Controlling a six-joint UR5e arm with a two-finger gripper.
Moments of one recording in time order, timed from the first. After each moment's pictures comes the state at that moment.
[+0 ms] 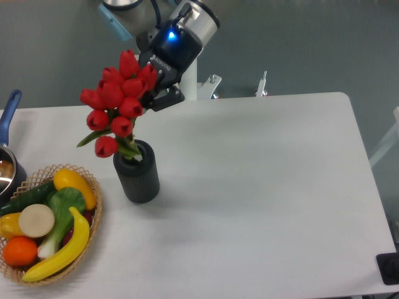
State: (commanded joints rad) arm 2.65 -1.46 -1.91 -0.74 0.42 0.87
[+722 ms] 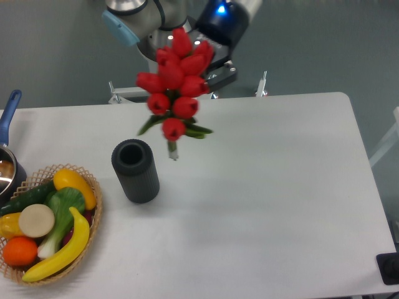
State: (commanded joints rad) arm 2.88 -1.48 -1.88 -0.73 0.41 0.91
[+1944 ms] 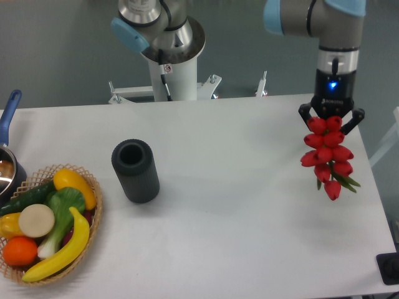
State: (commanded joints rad) arm 2.88 -1.88 -1.68 -0.75 1.46 1.26
